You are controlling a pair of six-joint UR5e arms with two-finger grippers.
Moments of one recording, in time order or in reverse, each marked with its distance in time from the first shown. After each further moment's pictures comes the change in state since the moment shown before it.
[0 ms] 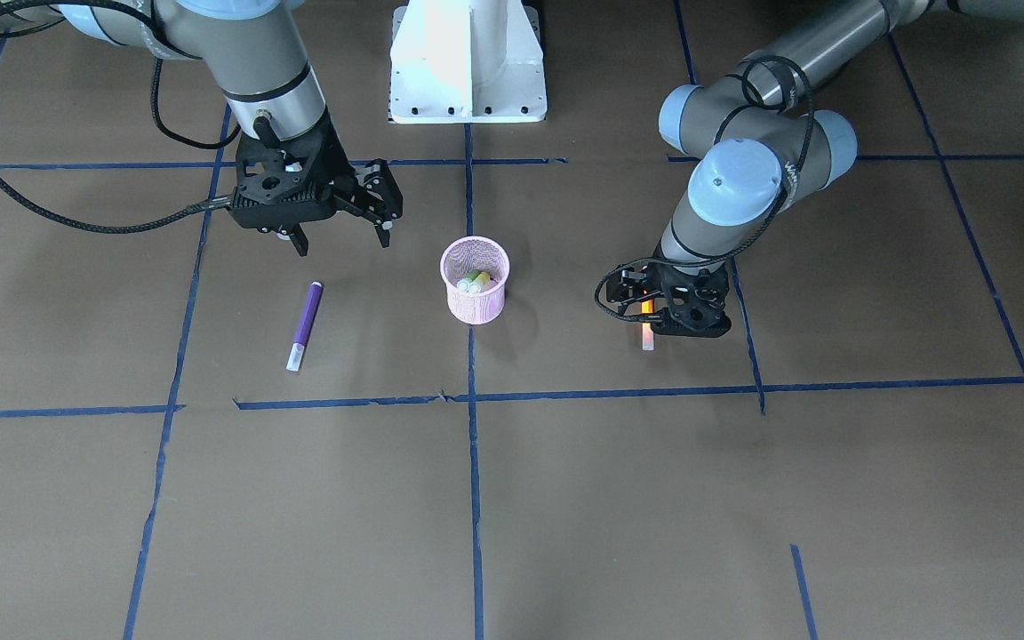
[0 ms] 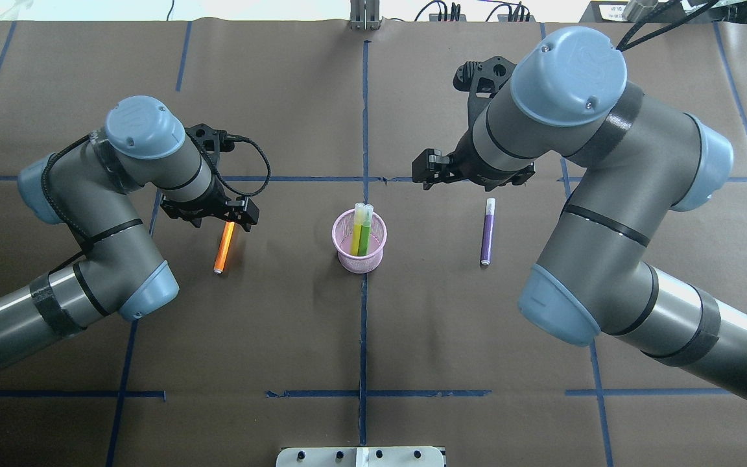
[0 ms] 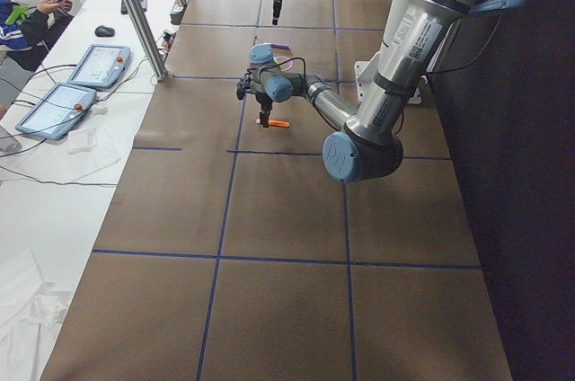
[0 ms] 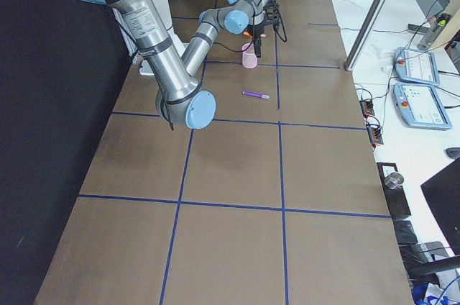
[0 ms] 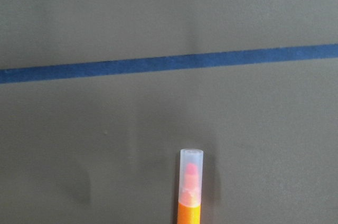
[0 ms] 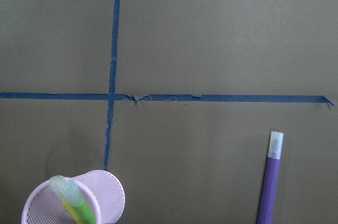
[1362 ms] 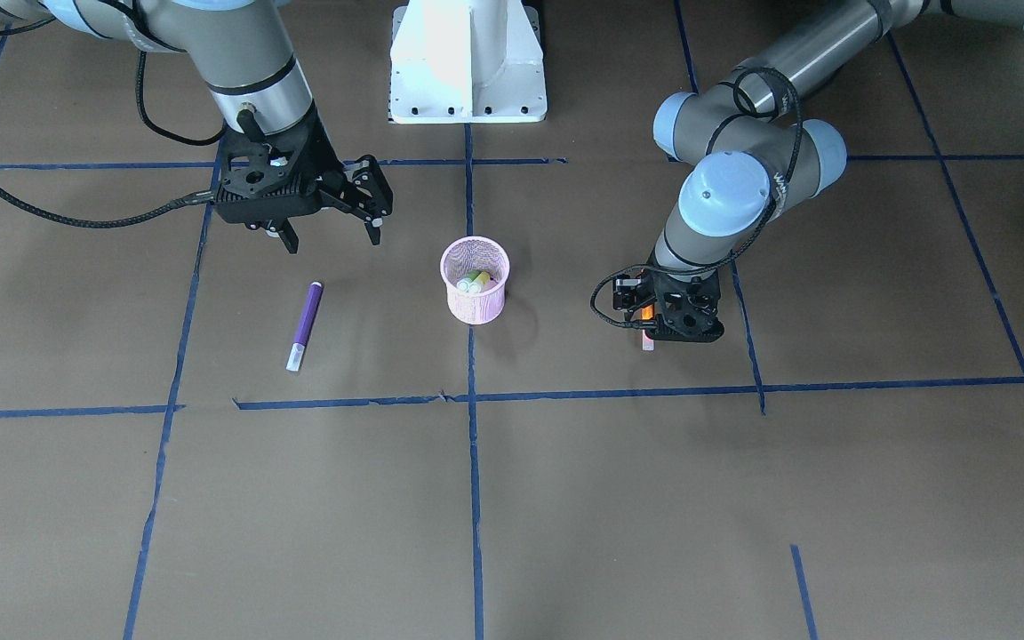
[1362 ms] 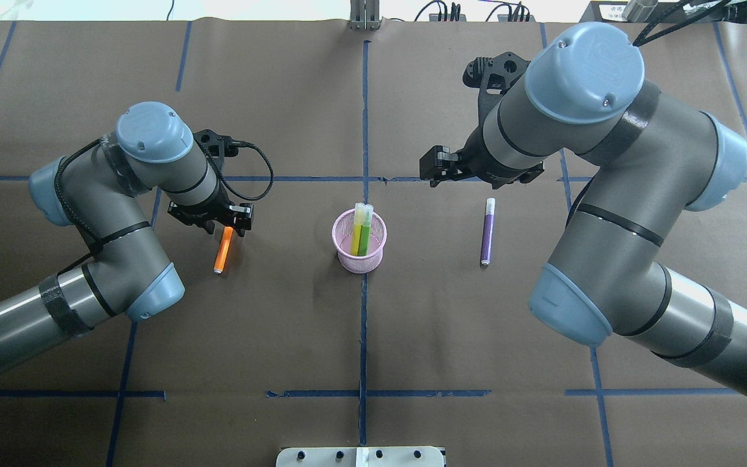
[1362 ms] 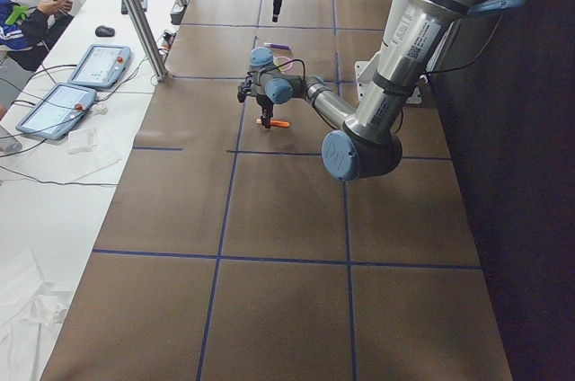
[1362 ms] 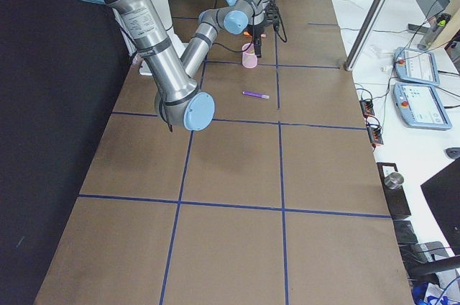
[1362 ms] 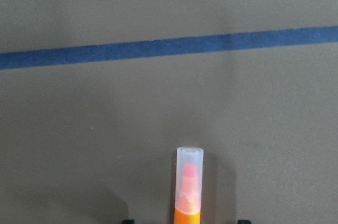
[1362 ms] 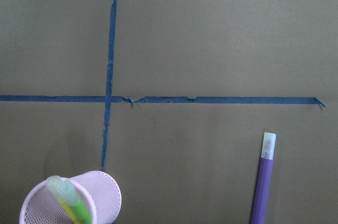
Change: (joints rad) left arm 0.006 -0.010 0.030 -0.001 0.000 0.000; right arm 0.008 -0.018 0.023 0.000 0.001 0.000
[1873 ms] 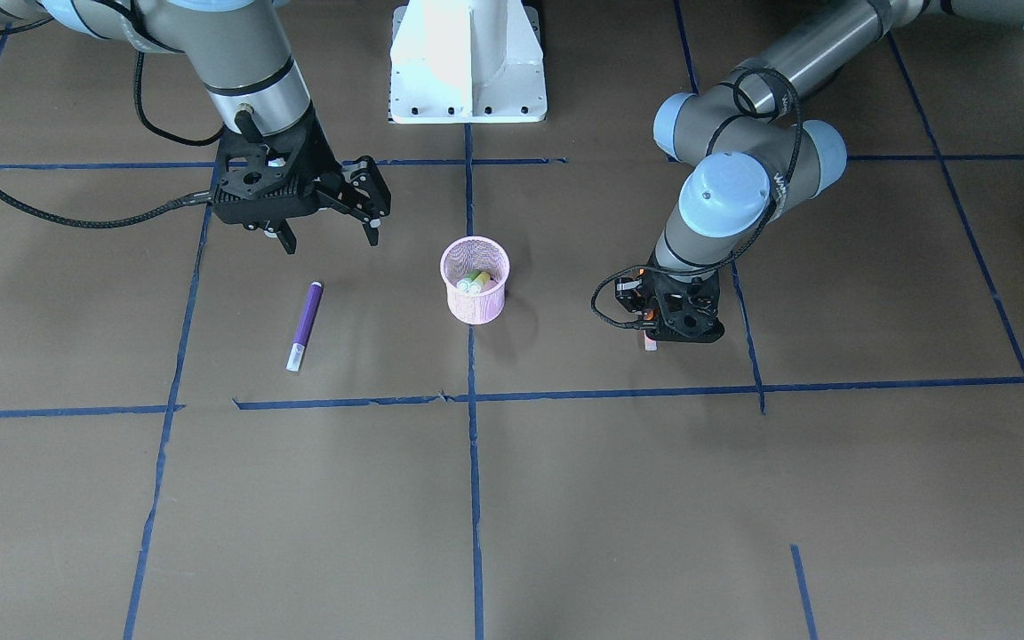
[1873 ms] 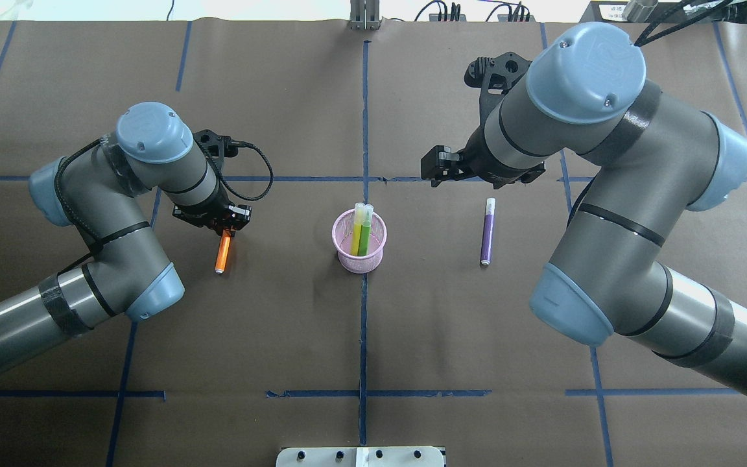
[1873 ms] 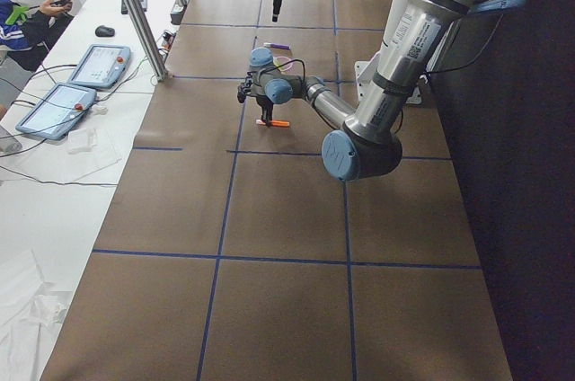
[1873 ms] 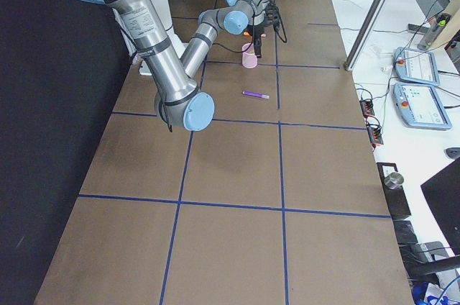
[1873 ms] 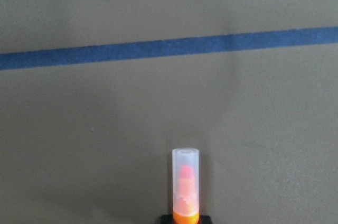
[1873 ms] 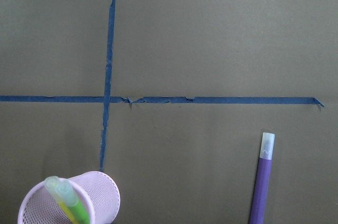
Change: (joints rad) left arm -0.001 0.001 0.001 0.000 0.001 0.000; right arm 0.001 -0.002 0.001 0.000 0.000 0.000
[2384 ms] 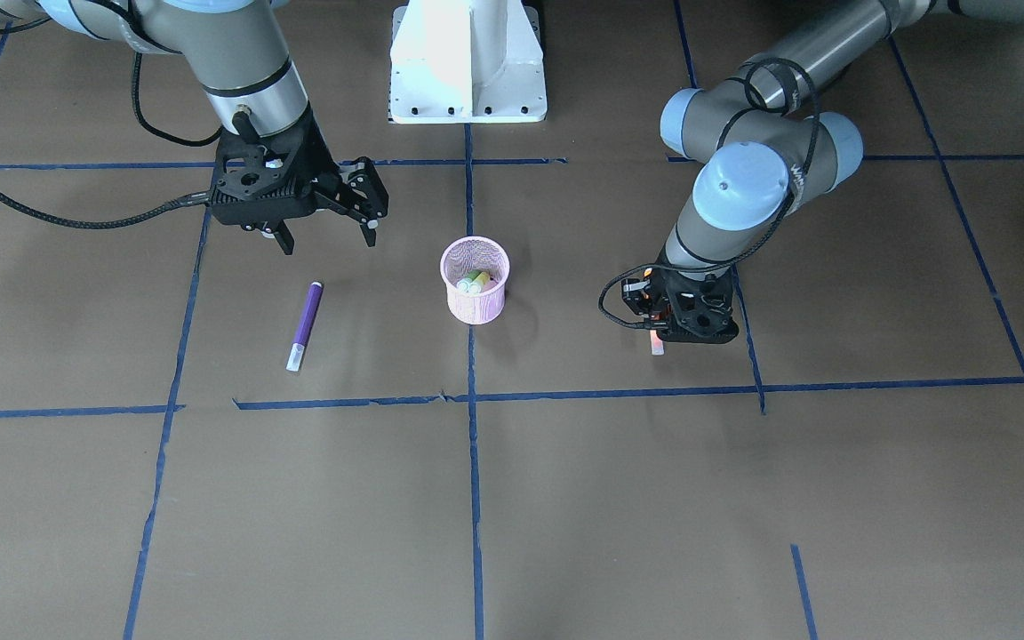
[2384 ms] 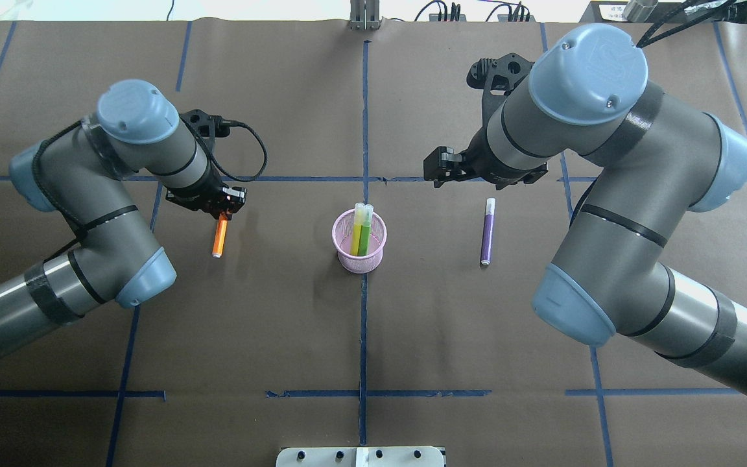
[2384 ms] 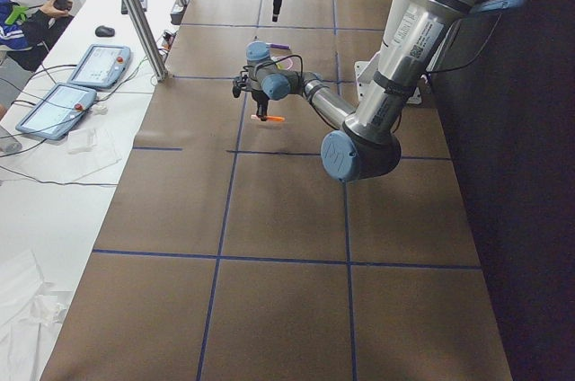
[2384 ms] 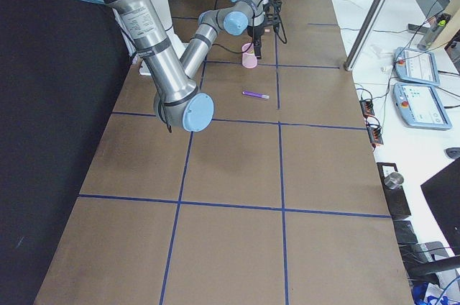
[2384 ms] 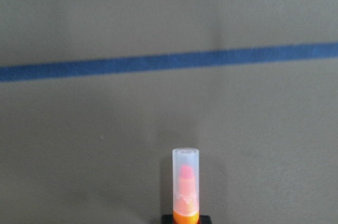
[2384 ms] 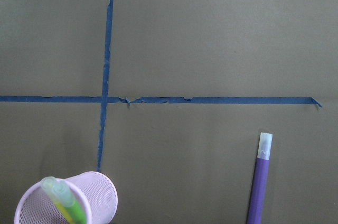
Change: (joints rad) left arm -0.049 0.000 -0.080 0.022 -0.004 -0.004; right arm 0.002 -0.015 0.004 0.000 0.002 -0.005
